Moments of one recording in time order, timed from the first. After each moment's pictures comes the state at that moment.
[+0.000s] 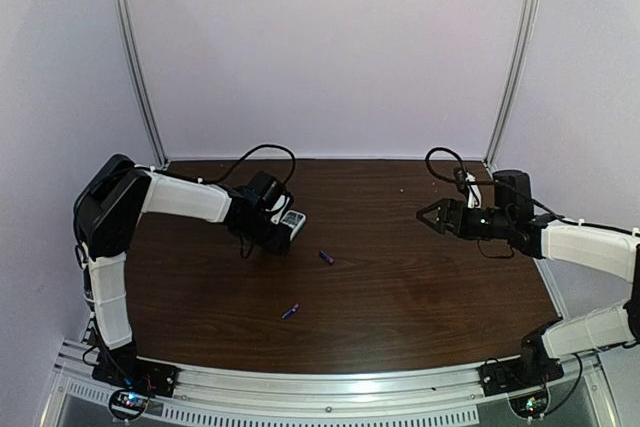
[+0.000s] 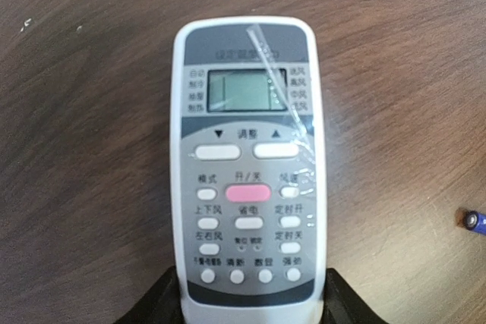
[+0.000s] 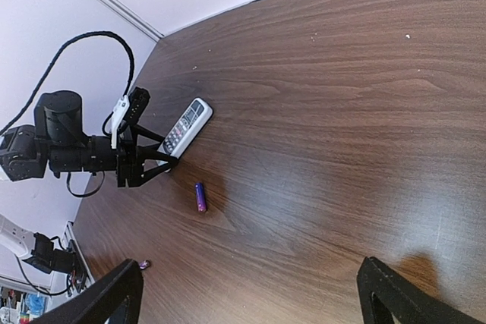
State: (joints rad) left arm -0.68 2.01 1.26 -0.29 -0.10 -0.17; right arm 0.28 1.20 0.60 0.08 -0.51 0.47
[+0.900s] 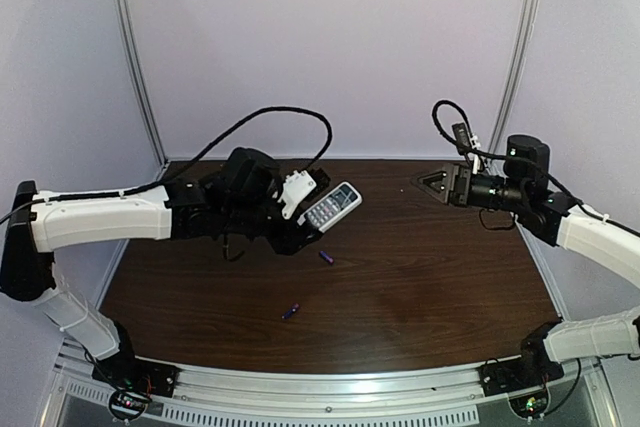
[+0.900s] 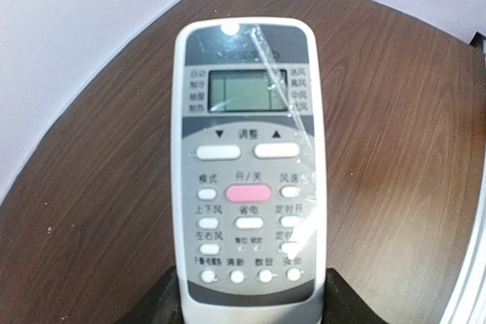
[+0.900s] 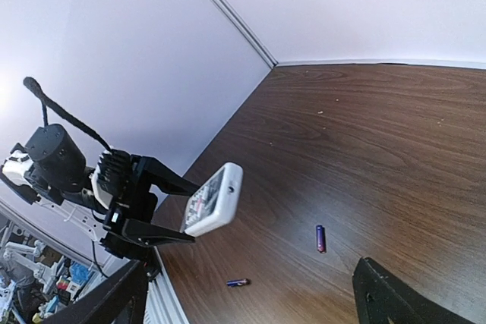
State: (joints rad) left arm -0.97 1.51 1.16 -0.29 -0.02 0.09; right arm 0.38 1.09 0.78 0.07 -0.67 0.52
